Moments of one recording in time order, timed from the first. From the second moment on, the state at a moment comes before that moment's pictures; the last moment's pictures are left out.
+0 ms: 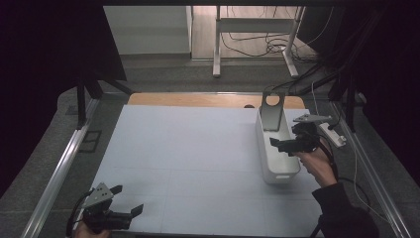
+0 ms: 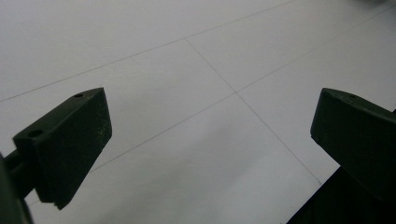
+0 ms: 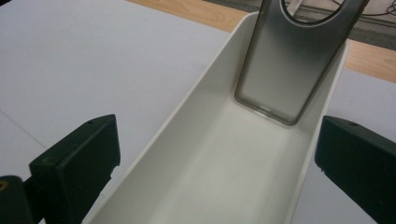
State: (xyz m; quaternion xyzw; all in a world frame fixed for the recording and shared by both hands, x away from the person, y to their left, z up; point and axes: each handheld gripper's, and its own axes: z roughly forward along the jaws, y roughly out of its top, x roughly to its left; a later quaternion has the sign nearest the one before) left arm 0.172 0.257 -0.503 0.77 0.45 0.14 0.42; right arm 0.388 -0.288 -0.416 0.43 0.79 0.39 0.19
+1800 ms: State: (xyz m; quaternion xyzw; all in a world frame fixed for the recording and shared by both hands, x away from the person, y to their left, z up) left arm 0.169 0.258 -0.503 0.77 0.46 0.15 0.42; right arm 0.222 -0.321 -0.460 0.47 0.77 0.37 0.20
